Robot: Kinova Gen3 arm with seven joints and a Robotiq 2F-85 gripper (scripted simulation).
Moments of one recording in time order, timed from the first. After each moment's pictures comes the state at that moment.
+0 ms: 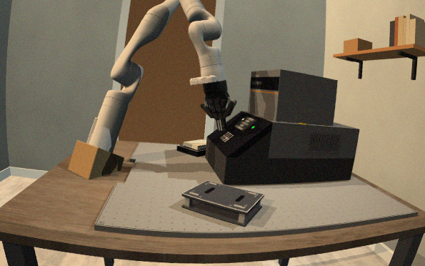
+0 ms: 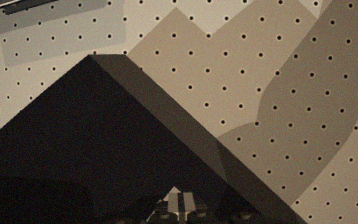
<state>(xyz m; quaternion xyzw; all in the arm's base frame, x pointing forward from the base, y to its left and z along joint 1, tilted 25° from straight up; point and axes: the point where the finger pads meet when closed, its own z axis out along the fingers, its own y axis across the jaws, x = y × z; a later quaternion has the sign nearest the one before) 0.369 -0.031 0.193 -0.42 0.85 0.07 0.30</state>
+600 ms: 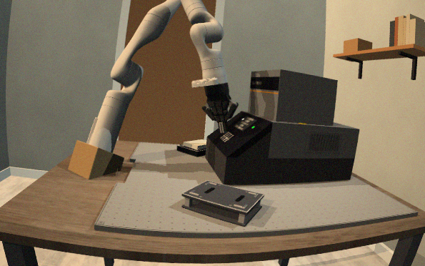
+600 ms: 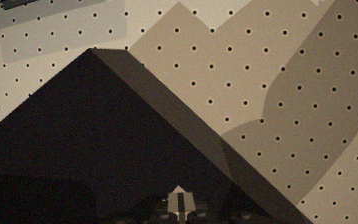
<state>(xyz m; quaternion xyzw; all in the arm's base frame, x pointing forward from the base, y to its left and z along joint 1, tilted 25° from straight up) 0.376 -0.027 0.188 -0.42 0.85 0.07 0.30</state>
